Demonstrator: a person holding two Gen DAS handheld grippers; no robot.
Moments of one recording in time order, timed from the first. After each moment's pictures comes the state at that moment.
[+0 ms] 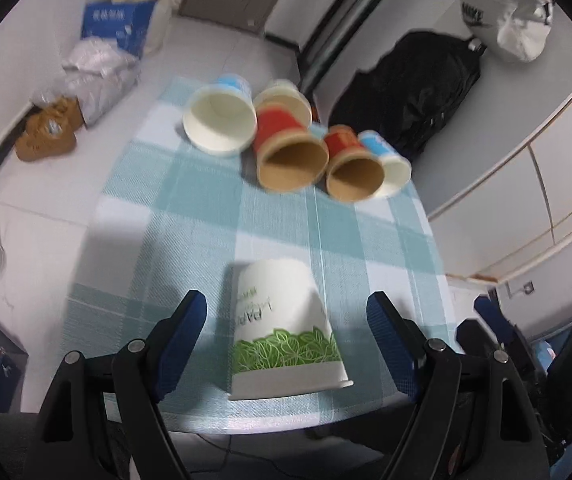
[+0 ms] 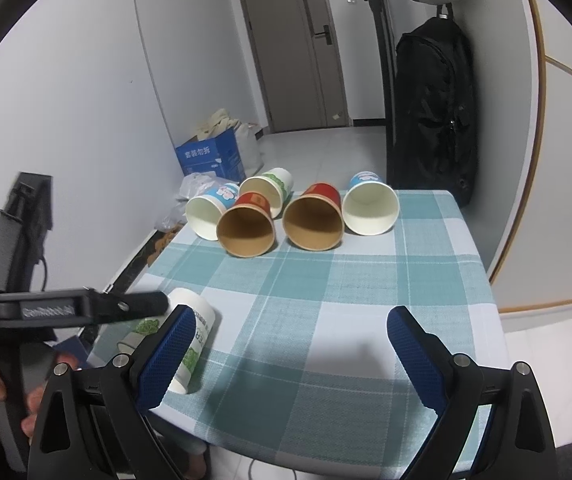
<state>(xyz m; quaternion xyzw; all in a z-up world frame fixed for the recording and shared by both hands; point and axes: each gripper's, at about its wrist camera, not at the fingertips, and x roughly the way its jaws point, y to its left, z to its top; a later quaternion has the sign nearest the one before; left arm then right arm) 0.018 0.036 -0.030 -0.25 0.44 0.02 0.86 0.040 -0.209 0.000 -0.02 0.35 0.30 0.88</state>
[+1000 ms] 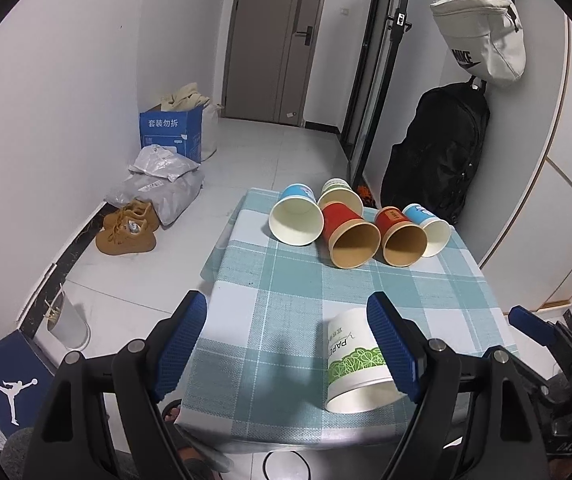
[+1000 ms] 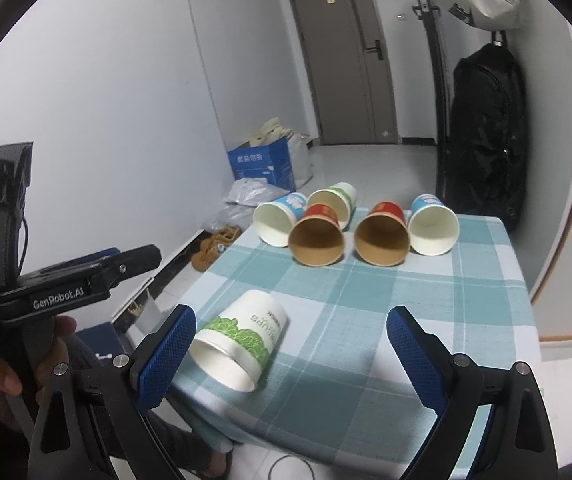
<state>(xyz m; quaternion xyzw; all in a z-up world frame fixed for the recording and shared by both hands) -0.030 0.038 0.009 -0.12 0.33 0.14 0.92 0.007 -0.185 0.016 -0.03 0.32 0.39 0.86</state>
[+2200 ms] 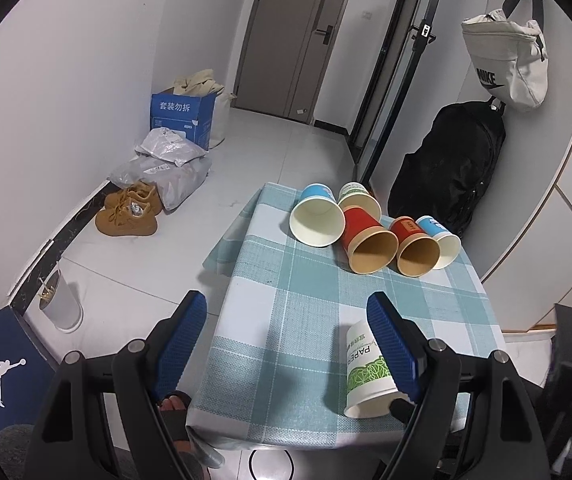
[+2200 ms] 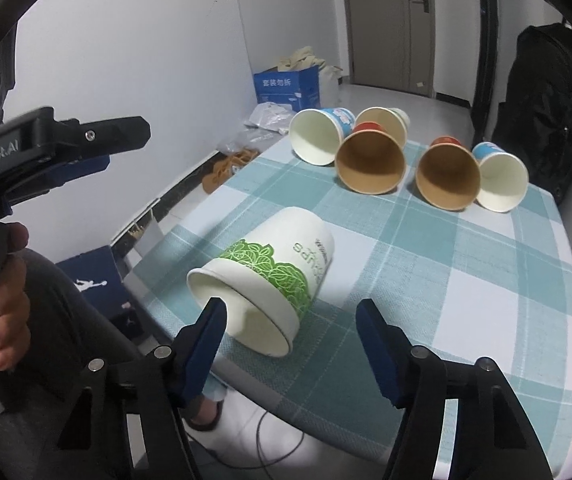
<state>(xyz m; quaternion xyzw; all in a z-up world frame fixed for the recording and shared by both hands) -0.032 0.069 0.001 -0.17 0.33 0.14 0.92 0.004 -0.127 -0.038 -0.13 0.40 0.42 0.80</state>
